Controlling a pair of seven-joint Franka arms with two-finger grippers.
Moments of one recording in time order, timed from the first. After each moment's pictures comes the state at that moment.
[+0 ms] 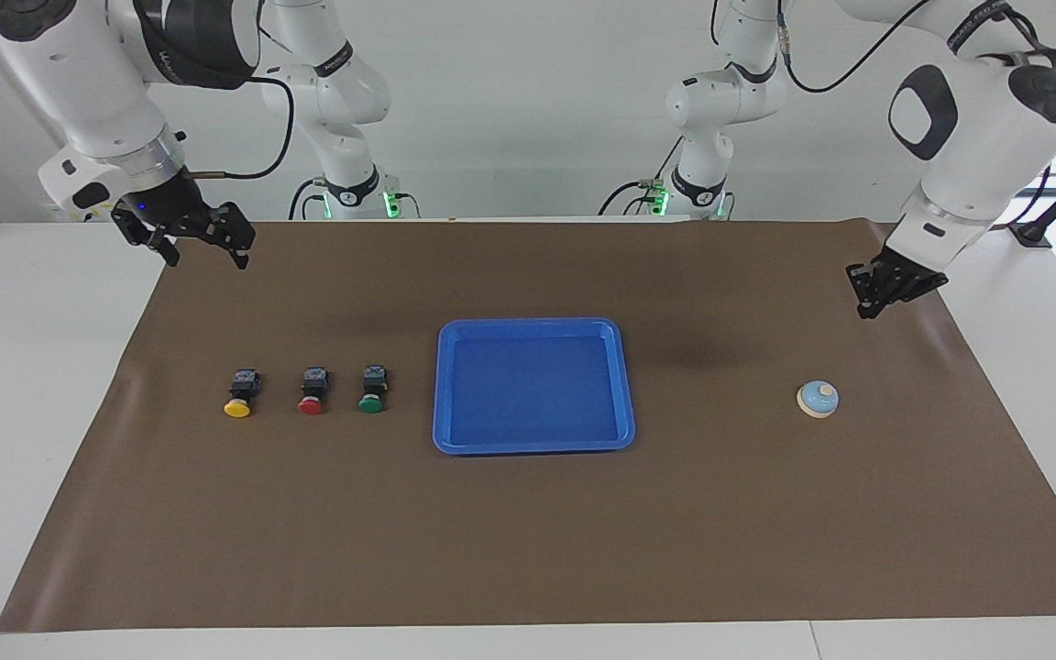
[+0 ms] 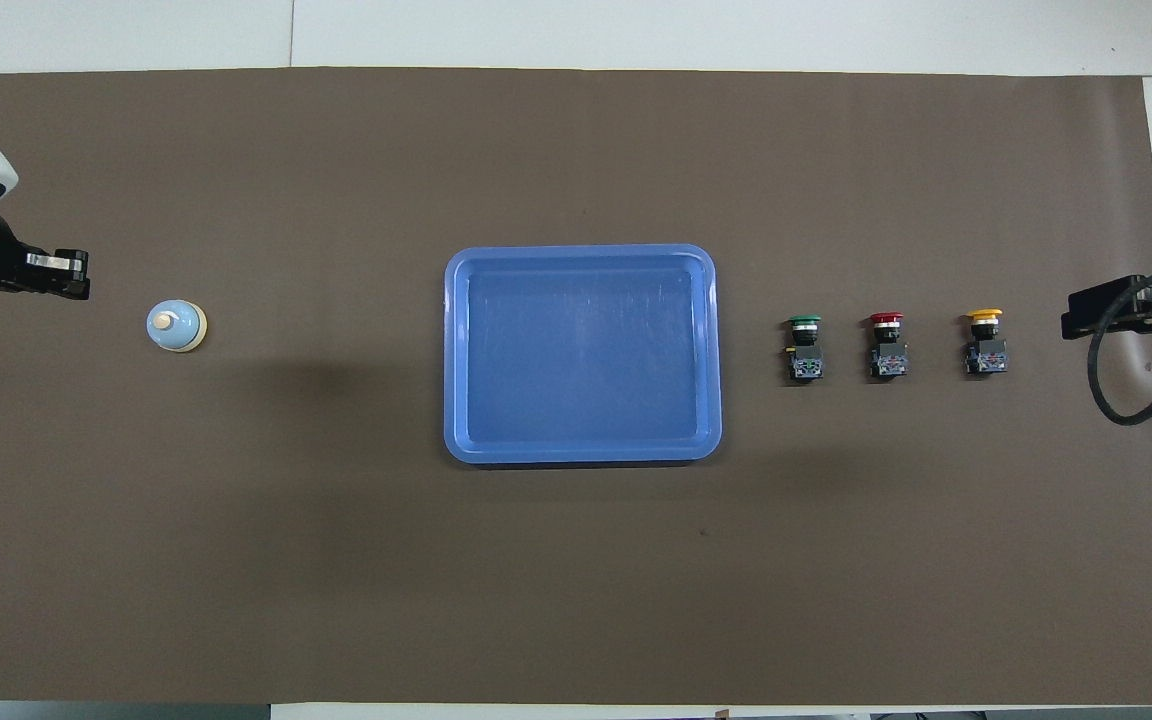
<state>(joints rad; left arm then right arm) 0.15 0.01 -0.14 -1.73 0.03 1.75 0.10 -0.09 -0.05 0.02 -1.71 -0.02 1.62 -0.01</state>
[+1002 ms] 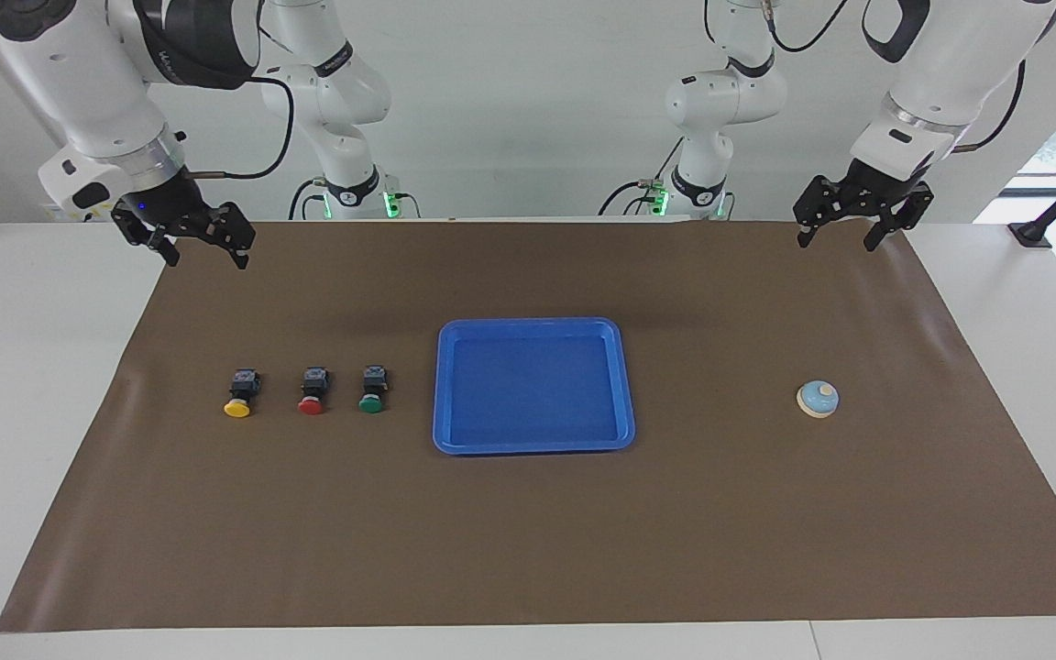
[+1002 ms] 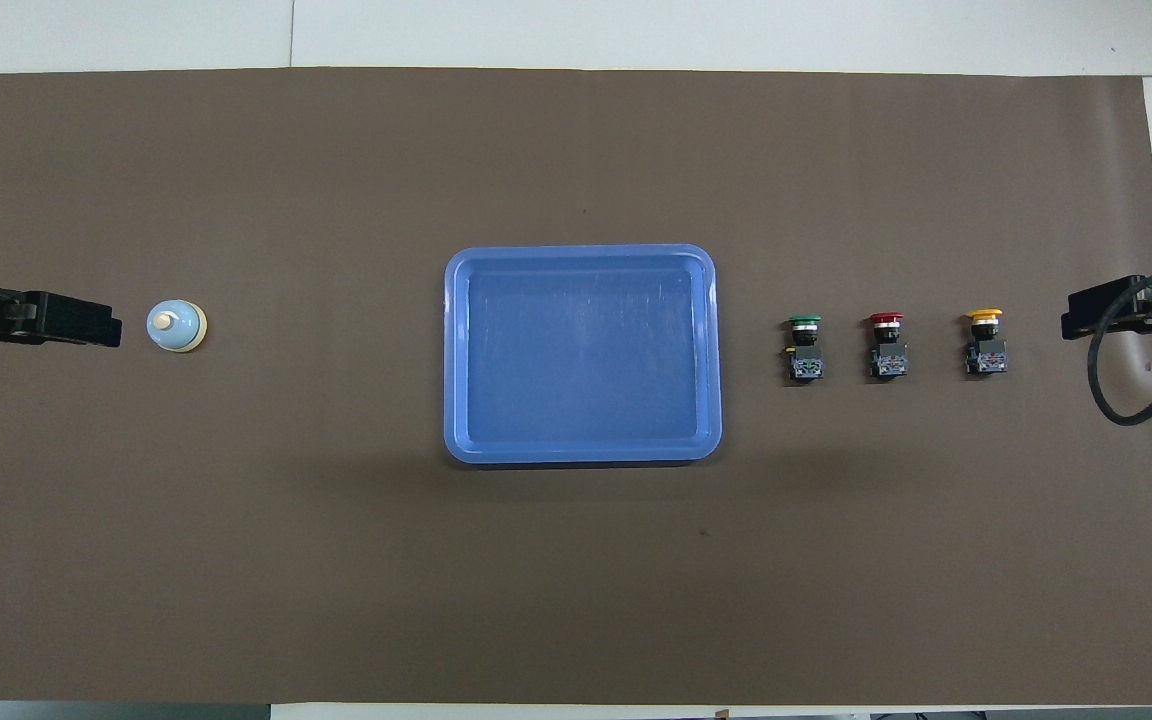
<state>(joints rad) 0.09 -0.10 -0.17 -1.70 -0.05 1.63 0.05 -0.09 -0.05 0.02 -1.71 -0.02 1.62 -0.01</state>
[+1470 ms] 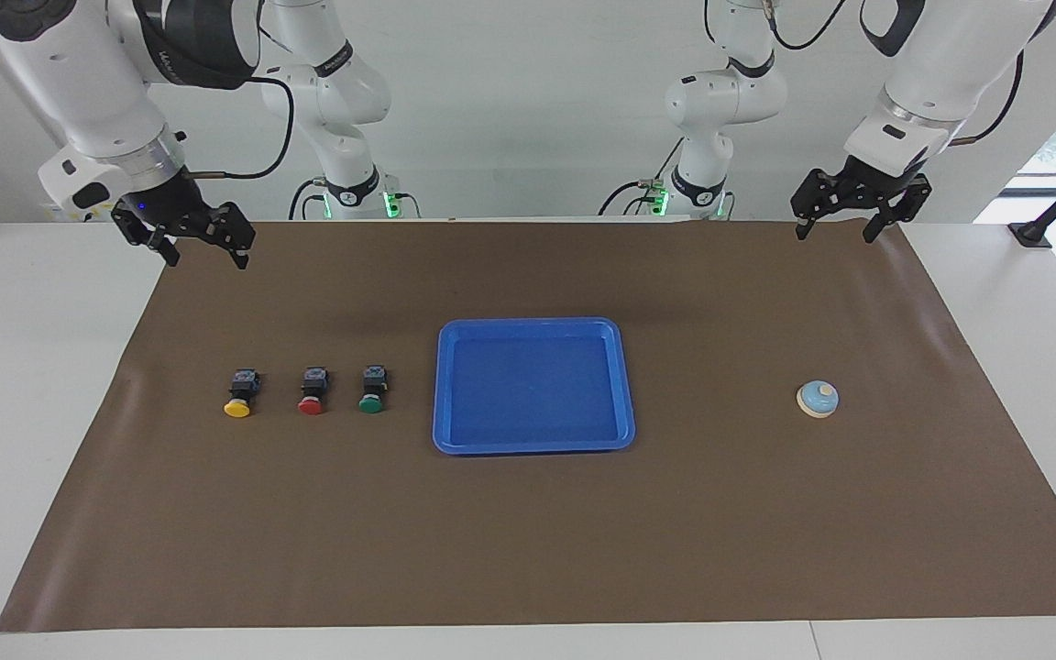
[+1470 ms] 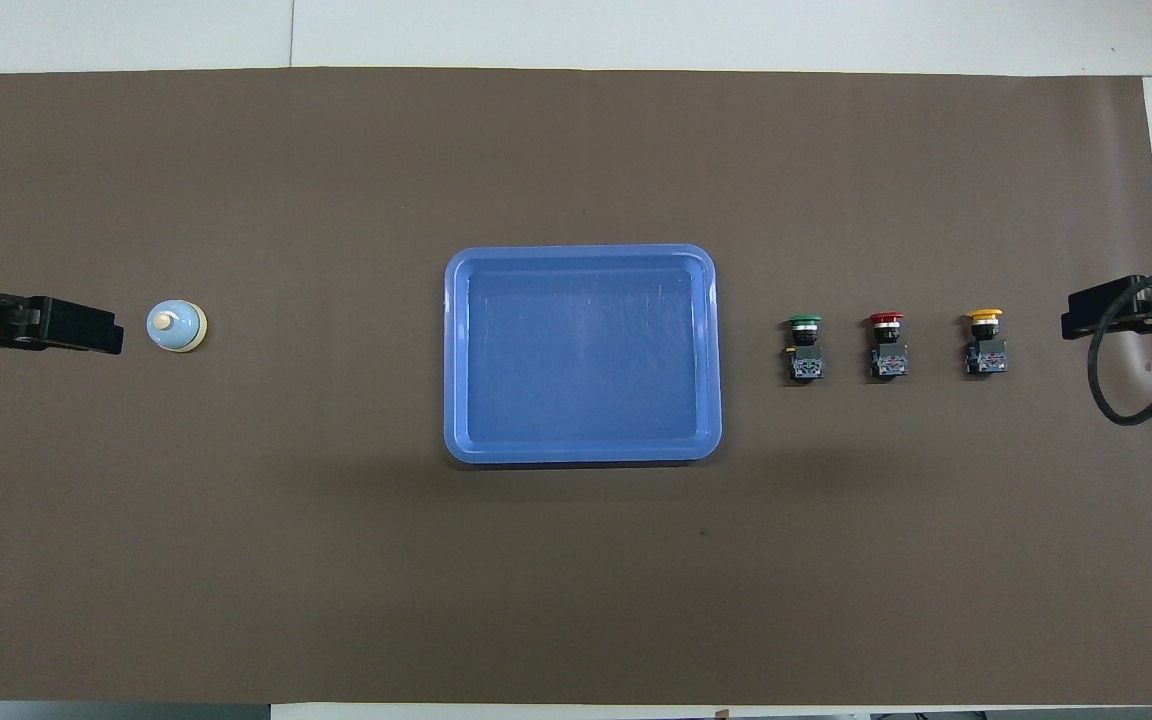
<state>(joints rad) 0.06 -0.10 -0.17 -1.67 -0.02 1.56 0.05 -0.09 -0.05 0.02 -1.71 -0.02 1.62 -0.01</state>
